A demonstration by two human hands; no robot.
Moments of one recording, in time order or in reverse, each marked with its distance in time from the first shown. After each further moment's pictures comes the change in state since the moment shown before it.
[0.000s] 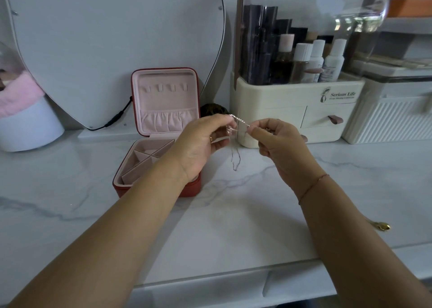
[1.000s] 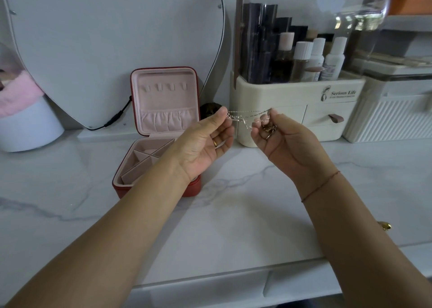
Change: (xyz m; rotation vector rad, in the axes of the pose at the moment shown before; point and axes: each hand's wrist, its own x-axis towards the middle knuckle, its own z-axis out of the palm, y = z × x) left_hand 0.007 -0.008 -0.007 -0.370 -0.033 -0.166; right_hand 0.000 -0.010 -0.005 0.894 -0.181 0.152
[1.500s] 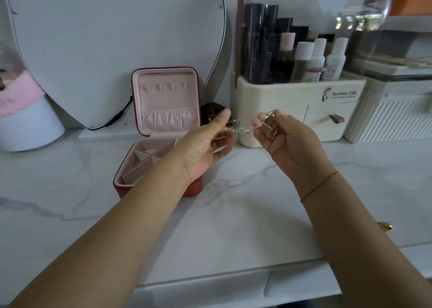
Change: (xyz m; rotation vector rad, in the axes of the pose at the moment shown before) left_hand 0.001 -0.002 0.000 0.179 0.067 -0.034; right_hand 0.004 0.002 -0.006 -0.084 0.105 -0.079
